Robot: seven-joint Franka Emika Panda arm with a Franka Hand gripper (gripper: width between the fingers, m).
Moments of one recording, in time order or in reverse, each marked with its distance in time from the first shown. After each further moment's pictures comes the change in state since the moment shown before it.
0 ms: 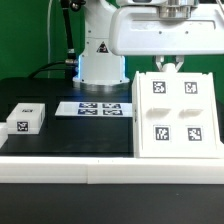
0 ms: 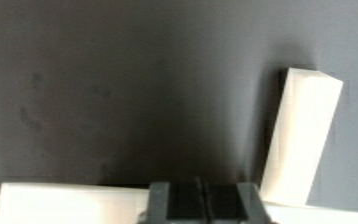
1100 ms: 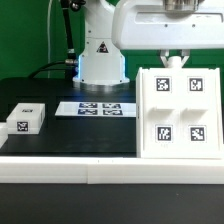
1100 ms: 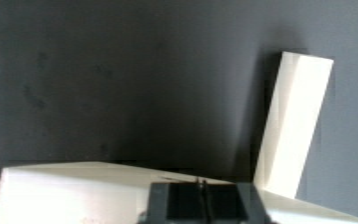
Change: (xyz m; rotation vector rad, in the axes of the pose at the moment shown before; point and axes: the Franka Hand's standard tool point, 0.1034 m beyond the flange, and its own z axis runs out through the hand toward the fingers) arm 0.016 -0.001 -0.010 0.001 -0.046 -0.017
